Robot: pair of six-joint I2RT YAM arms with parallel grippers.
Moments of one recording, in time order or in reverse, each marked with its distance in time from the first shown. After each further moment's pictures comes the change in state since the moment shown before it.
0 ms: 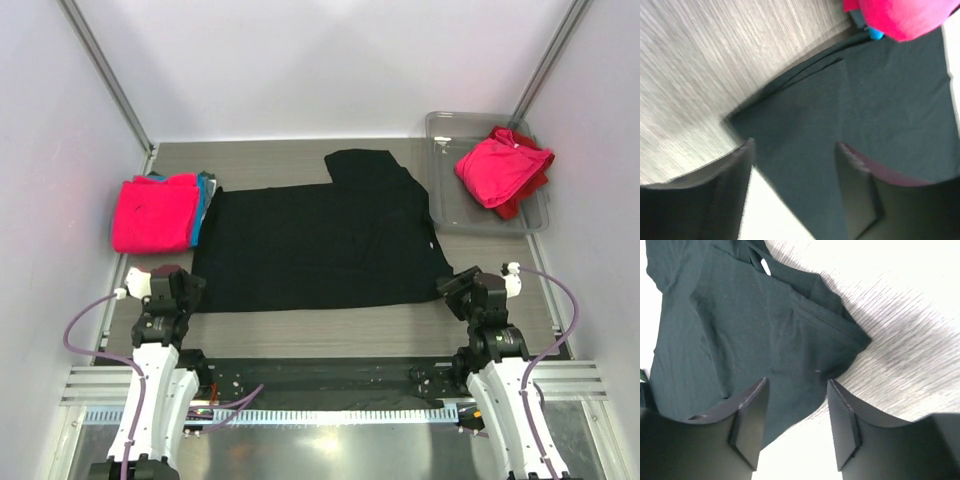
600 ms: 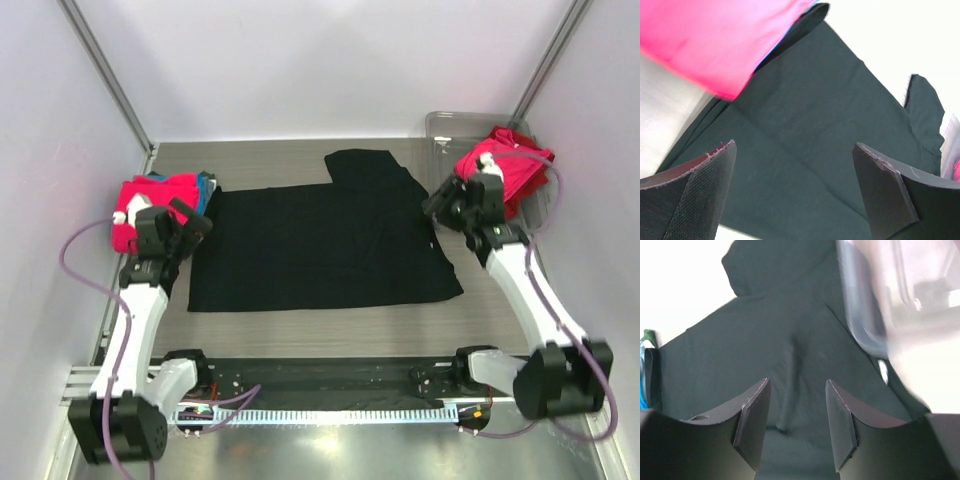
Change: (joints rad) left arm -0.003 0.350 0.389 0.147 0.181 0.266; right arm 0.063 0.732 0.653 0.182 -0.107 -0.379
